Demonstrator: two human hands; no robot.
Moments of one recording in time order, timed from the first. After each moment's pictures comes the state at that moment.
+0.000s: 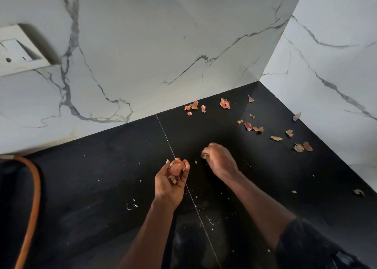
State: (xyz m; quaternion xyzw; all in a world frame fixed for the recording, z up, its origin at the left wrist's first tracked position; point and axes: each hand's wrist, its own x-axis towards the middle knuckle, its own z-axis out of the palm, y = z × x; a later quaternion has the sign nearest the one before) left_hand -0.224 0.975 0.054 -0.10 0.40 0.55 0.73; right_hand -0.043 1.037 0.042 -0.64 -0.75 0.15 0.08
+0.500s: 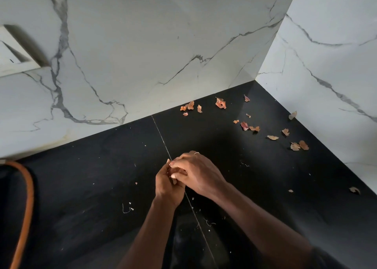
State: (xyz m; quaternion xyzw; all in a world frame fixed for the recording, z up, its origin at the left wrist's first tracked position) left_hand -0.212 0.980 0.059 -0.06 0.42 0.52 0.74; right_hand -0.093 0.987 0.108 -0.49 -0.83 0.18 0.17
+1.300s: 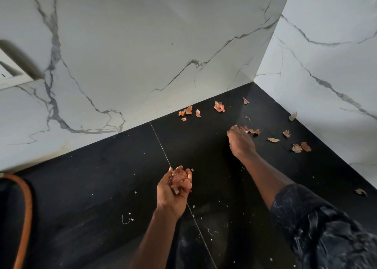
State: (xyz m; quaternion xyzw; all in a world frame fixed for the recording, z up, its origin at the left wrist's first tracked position) left_hand -0.205 0.978 0.061 -0.09 0.42 0.50 0.75; right_hand 0.046 1.105 0.042 -0.71 -0.70 0.06 0.01
